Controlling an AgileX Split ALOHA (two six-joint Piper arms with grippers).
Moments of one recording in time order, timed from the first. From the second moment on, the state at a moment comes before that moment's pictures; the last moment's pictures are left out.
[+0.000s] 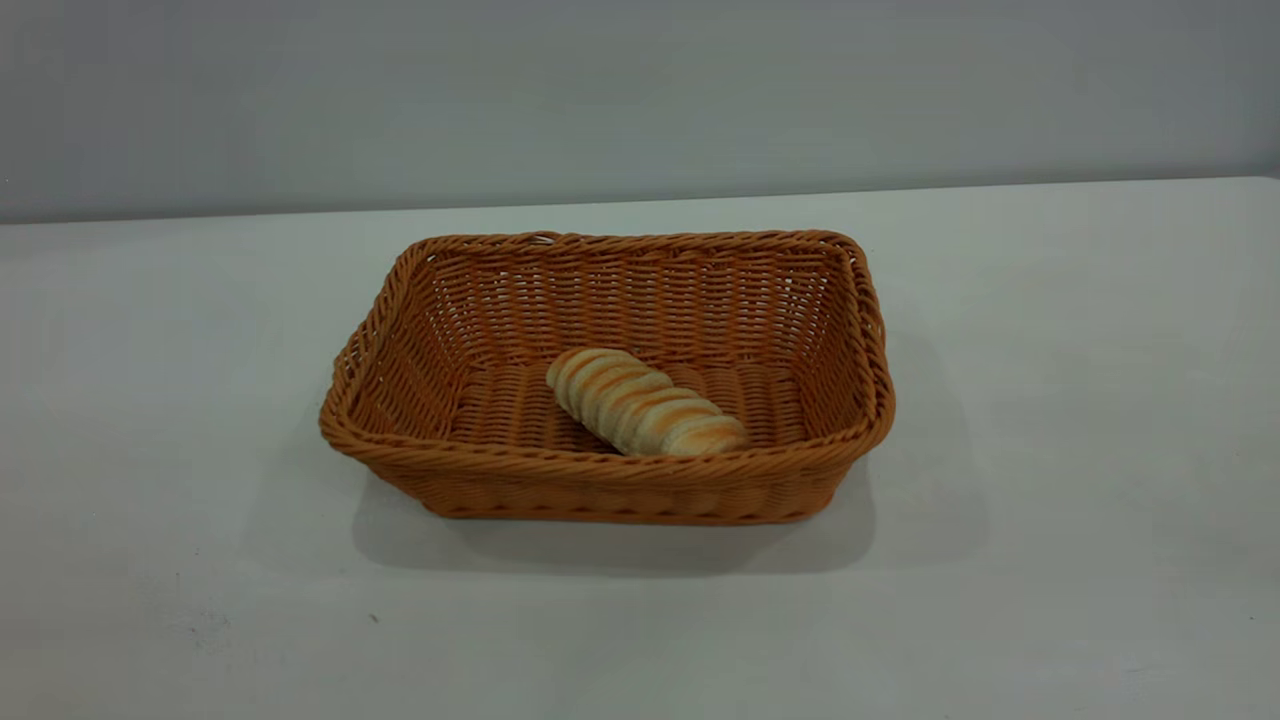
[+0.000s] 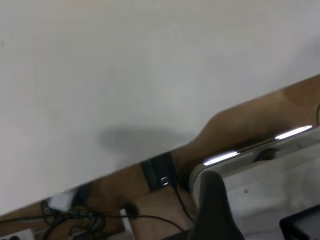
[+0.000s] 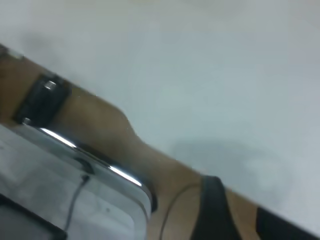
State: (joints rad) left arm -0.17 0.59 -0.62 -0.10 1.14 0.11; right arm 0.35 0.72 -0.63 0.11 1.07 -0.17
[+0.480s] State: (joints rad) left arm -0.17 0.35 -0.49 -0.10 1.12 0.09; right arm 0.35 0.34 -0.47 0.07 1.12 -0.14
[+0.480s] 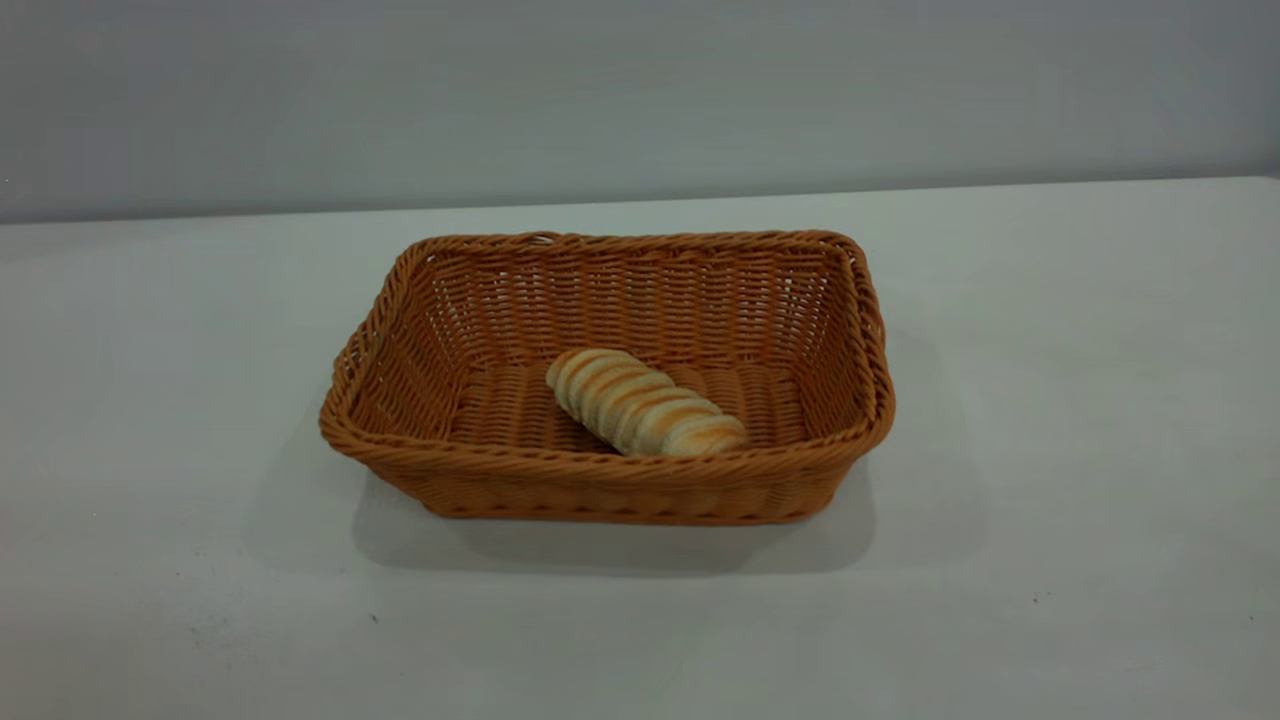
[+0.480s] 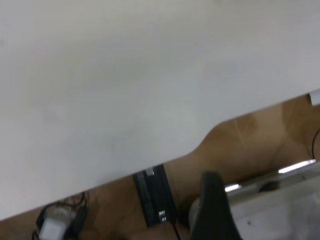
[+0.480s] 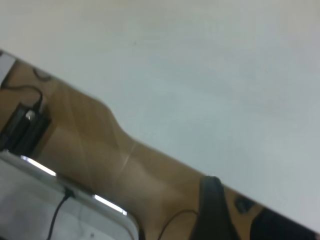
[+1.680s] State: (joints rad) left arm 0.05 0.00 -0.49 -0.11 1.13 0.09; right arm 0.03 -0.02 -0.47 0.10 1.13 -0.14
